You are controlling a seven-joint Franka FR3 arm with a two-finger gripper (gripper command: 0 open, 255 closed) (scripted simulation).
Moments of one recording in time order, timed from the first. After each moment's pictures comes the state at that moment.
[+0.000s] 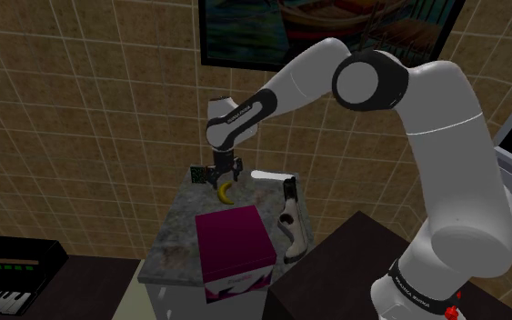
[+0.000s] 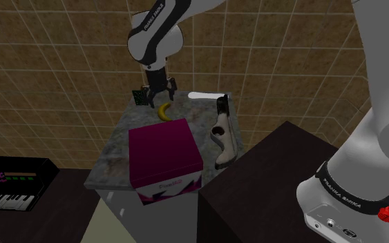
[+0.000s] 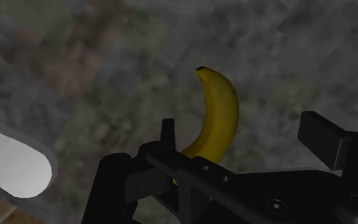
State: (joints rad) arm 0.09 0.68 0.12 -1.67 -0.08 2.23 0.30
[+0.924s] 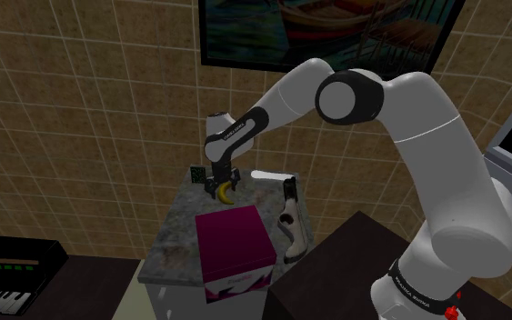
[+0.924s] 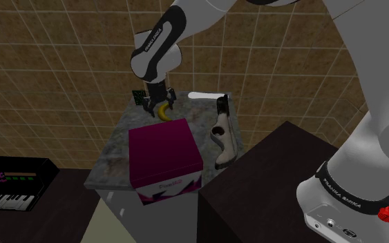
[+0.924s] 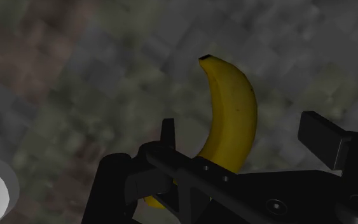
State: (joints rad) arm 0.10 0.81 0.11 -1.60 -0.09 2.29 0.30
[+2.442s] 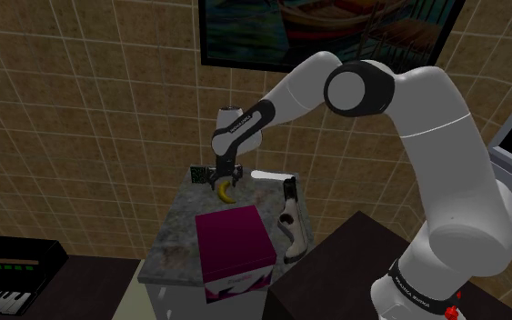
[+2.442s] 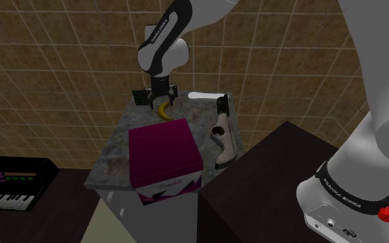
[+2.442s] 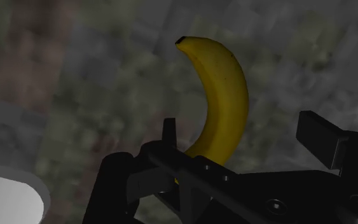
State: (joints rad) arm 0.06 0.75 0.11 -1.69 0.00 2.44 0.40
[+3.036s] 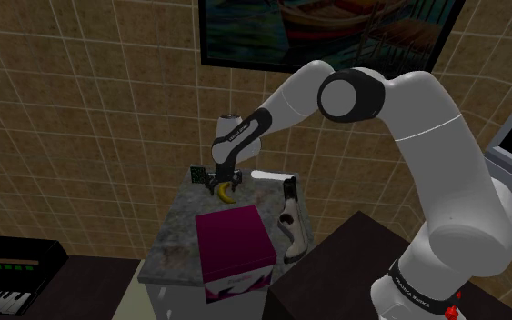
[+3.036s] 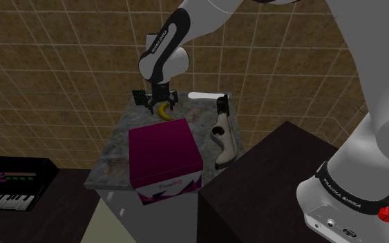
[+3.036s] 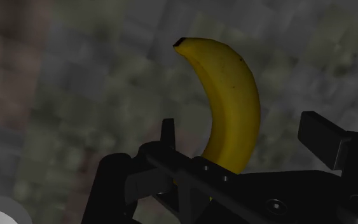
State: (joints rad) arm 0.07 0.80 0.11 -1.67 0.00 2.49 0.41
